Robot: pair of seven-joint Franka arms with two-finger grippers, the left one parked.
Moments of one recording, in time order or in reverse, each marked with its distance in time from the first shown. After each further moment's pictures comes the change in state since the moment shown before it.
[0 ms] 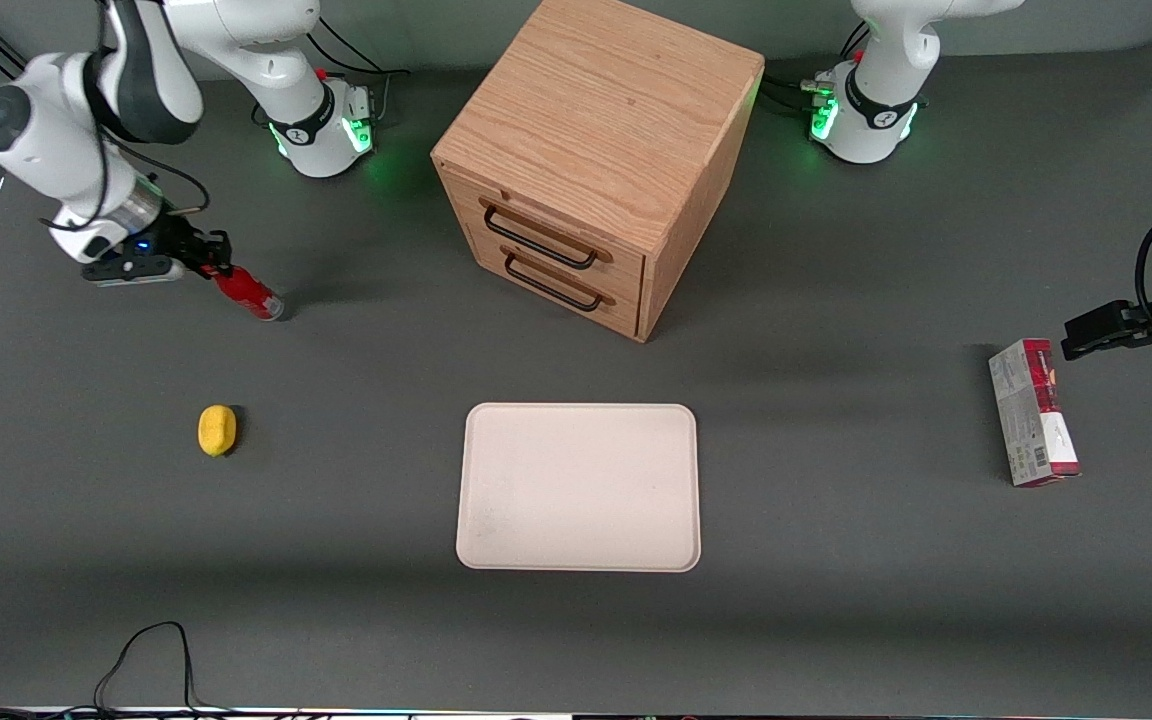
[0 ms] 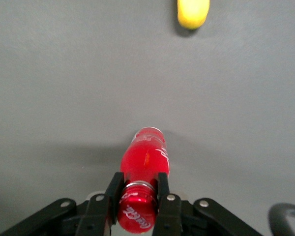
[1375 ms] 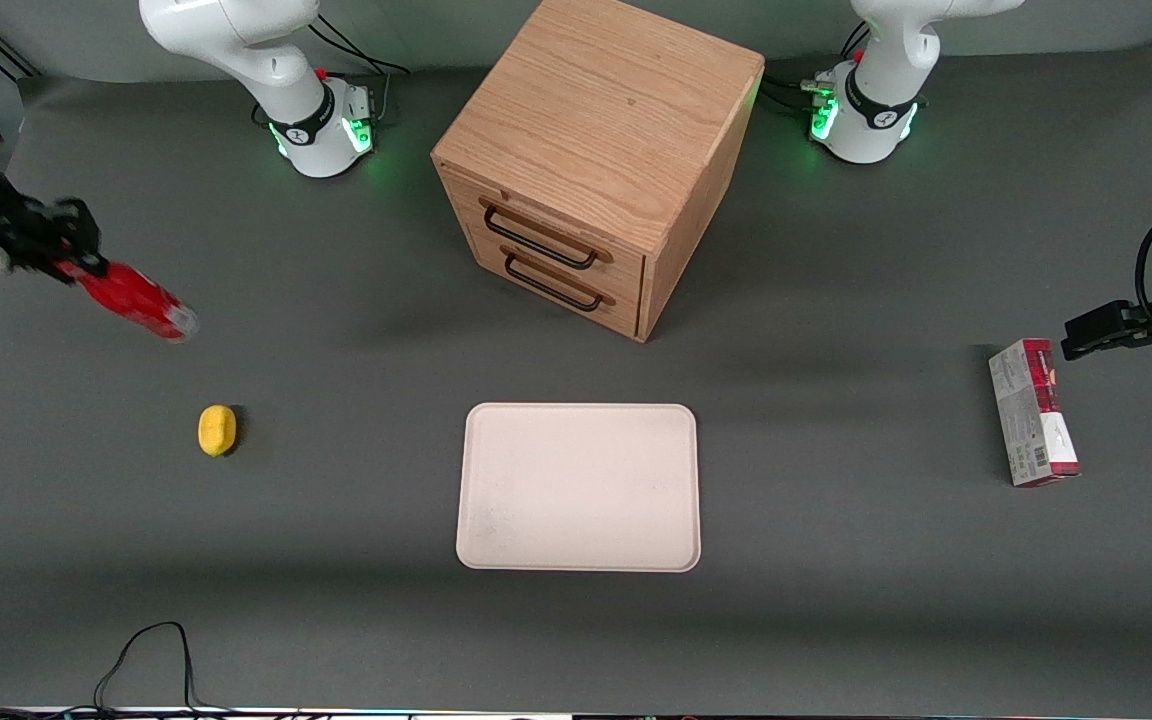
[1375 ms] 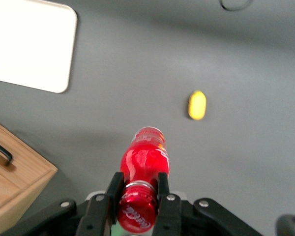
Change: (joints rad) arm 0.219 0.500 0.019 1.245 0.106 -0.759 0.004
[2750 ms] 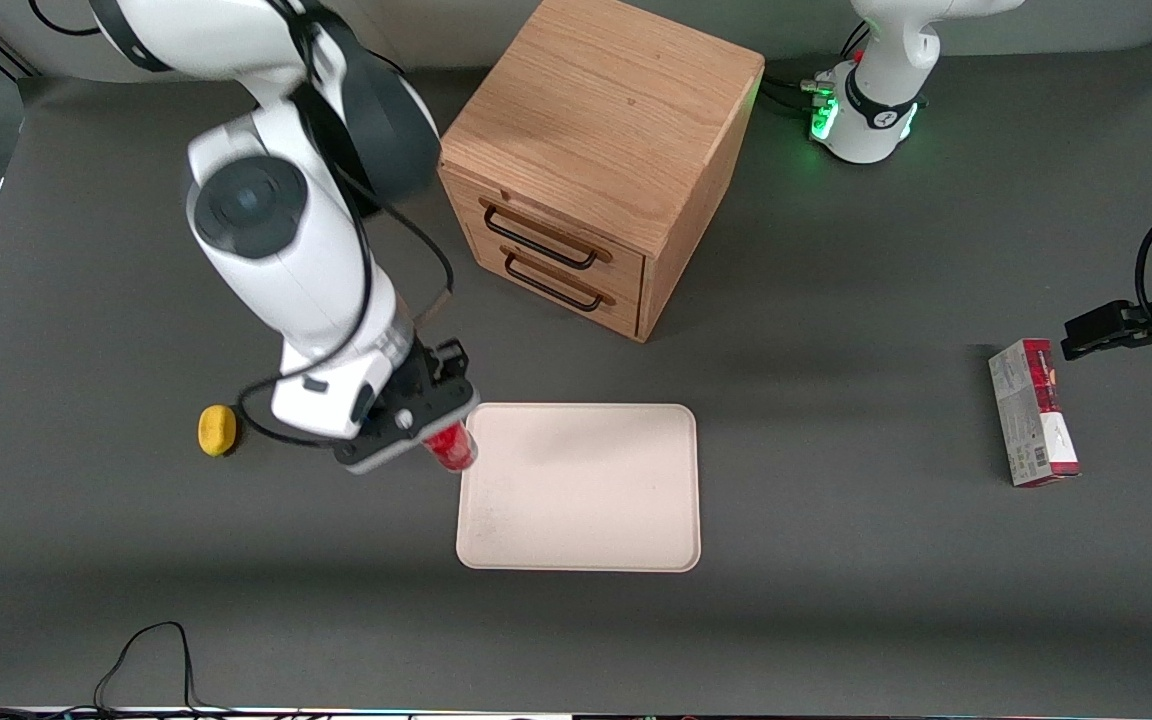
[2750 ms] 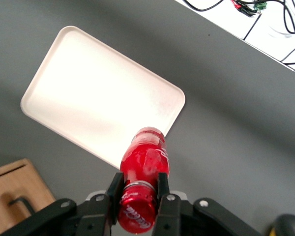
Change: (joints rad) arm 0.237 0.636 0.166 0.564 -0.023 0.202 0.114
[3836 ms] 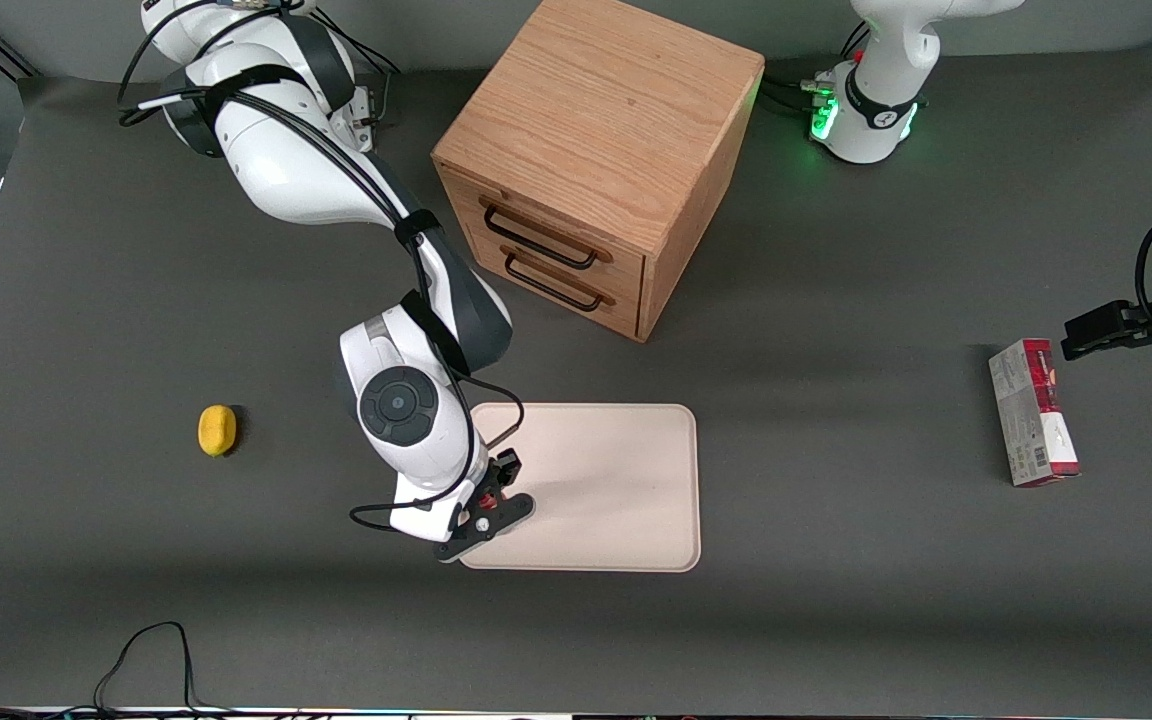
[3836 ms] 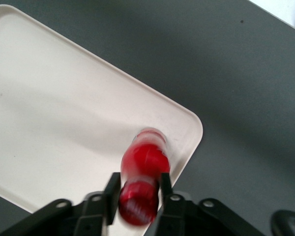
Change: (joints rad) arm -0.010 0.273 0.000 0.000 0.000 0.271 0.000
